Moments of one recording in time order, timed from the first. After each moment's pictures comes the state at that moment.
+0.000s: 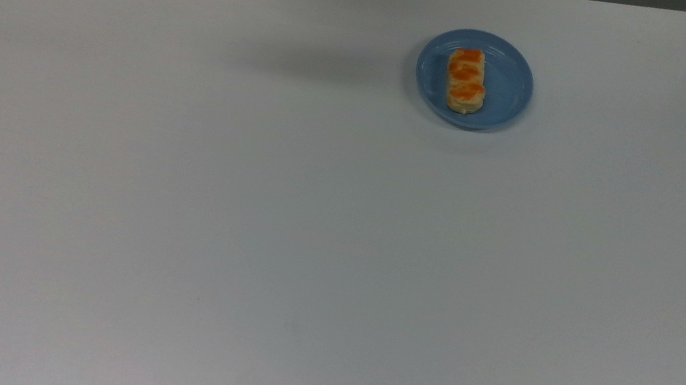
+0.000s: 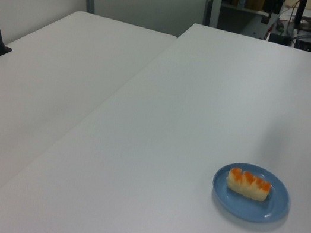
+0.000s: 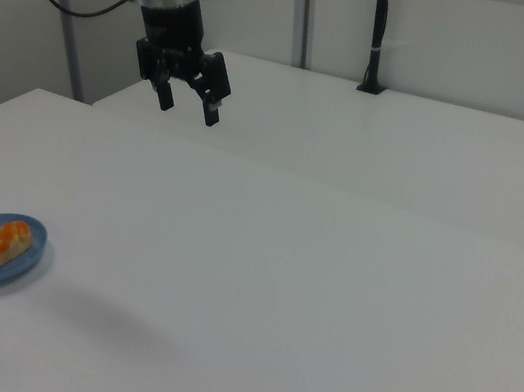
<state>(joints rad) 0.04 -0.01 -0.13 -1.58 -0.07 1.67 -0.03</state>
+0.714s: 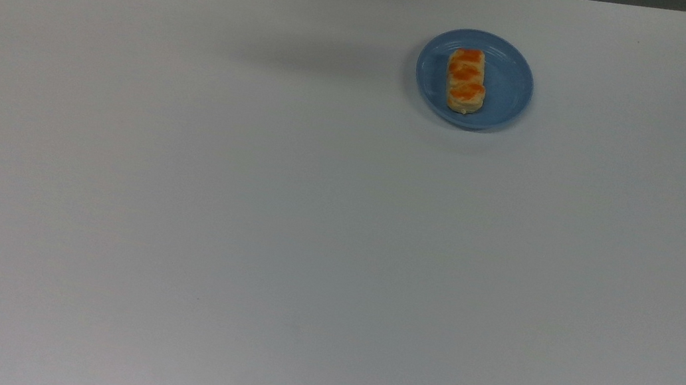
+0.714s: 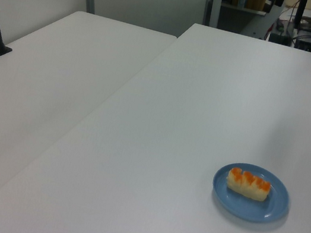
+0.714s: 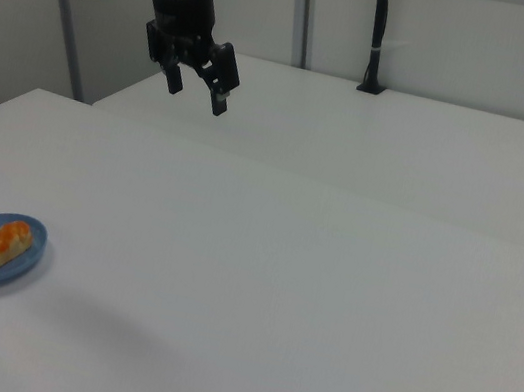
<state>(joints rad) 0.05 -0.01 -0.19 -1.54 0.02 1.67 -0.03</state>
